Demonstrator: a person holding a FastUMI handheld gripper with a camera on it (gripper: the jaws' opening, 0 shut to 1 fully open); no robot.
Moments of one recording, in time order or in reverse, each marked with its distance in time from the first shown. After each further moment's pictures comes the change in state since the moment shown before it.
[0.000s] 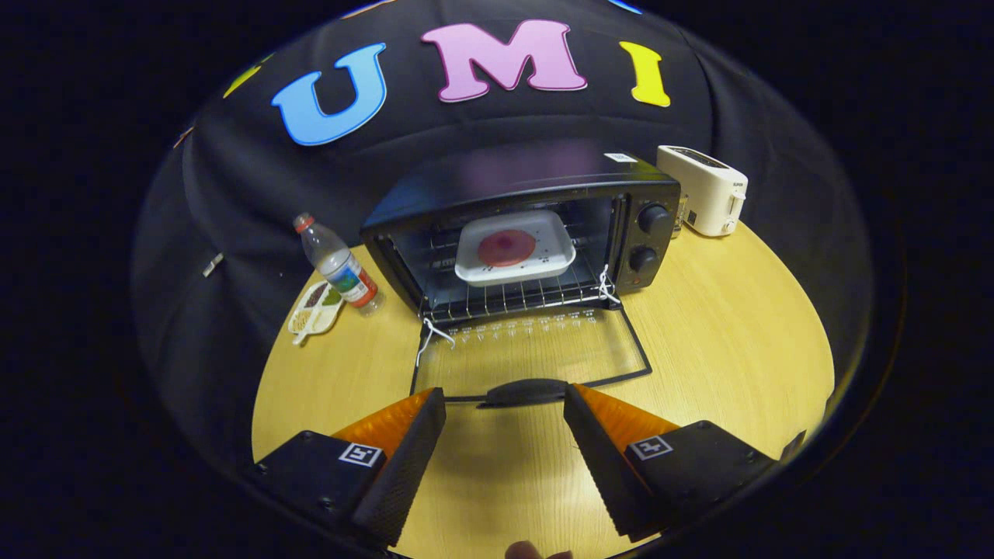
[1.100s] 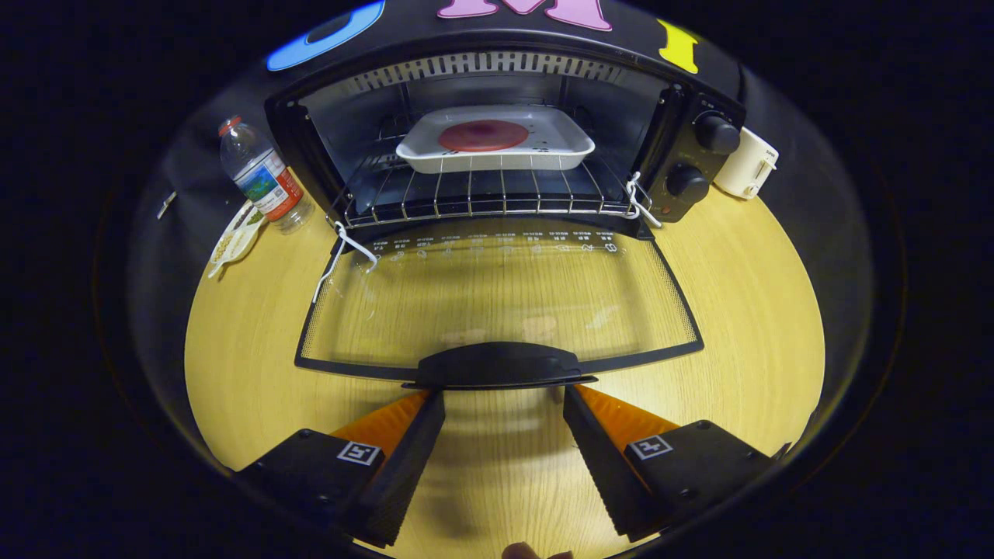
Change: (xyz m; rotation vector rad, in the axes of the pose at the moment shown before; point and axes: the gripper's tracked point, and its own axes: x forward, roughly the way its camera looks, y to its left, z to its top) arm 0.083 -0.033 -0.051 -0.076 0.202 -0.138
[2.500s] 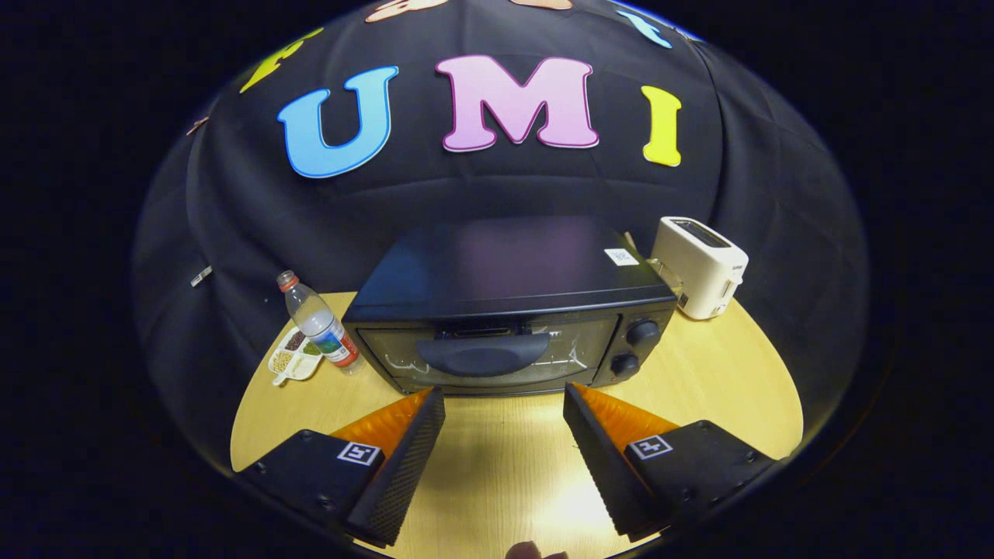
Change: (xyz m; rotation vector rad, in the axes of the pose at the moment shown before) arm -0.133 -0.007 0.158 0.031 -0.479 0.077
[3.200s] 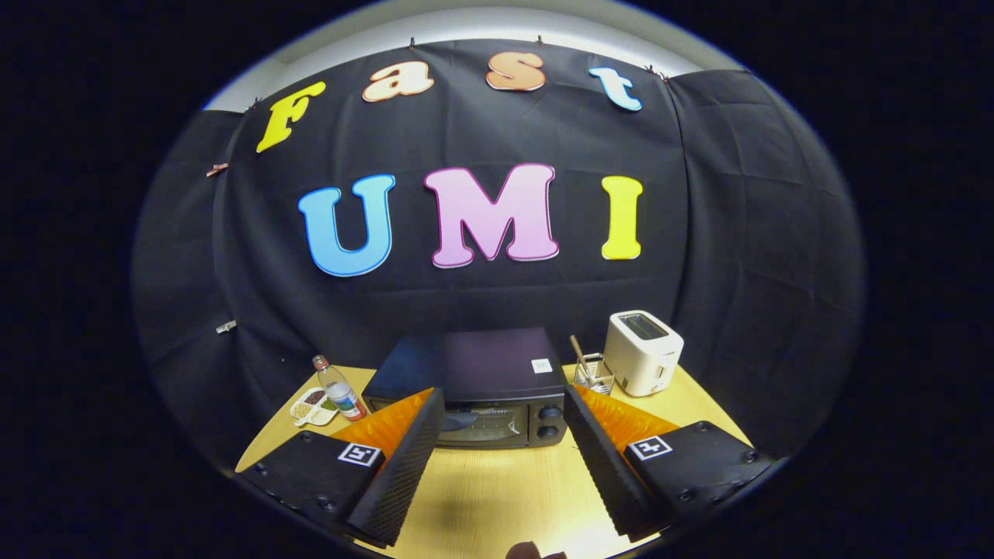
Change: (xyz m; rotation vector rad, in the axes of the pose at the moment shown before) arm -0.144 -0.079 0.120 -0.011 -0.341 0.022
